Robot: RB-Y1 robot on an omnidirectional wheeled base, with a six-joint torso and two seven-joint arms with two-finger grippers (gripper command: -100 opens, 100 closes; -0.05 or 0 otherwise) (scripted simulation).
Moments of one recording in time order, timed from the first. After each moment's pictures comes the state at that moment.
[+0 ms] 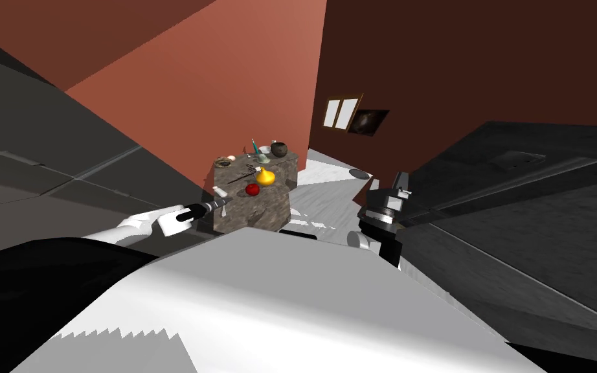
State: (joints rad) left arm 0.44 1.30 -0.27 -1.35 0.00 -0.03 0.19; right arm 0.51 0.03 -0.02 -2.36 -0.12 -0.36 0.09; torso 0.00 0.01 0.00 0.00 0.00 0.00
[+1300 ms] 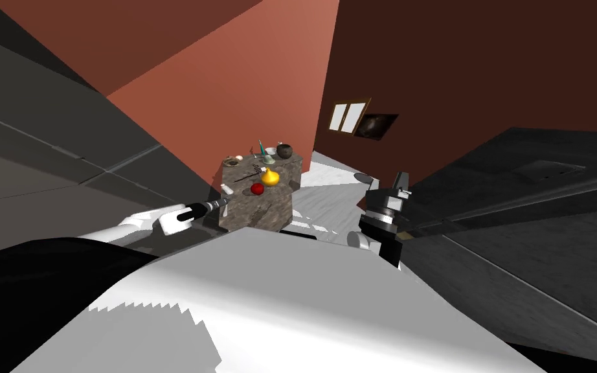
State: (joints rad) left arm 0.43 1.31 -0.28 -1.37 -0.04 -0.05 0.21; right arm 0.51 0.03 -0.02 -2.36 -0.12 -0.36 0.09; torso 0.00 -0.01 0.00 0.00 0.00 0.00
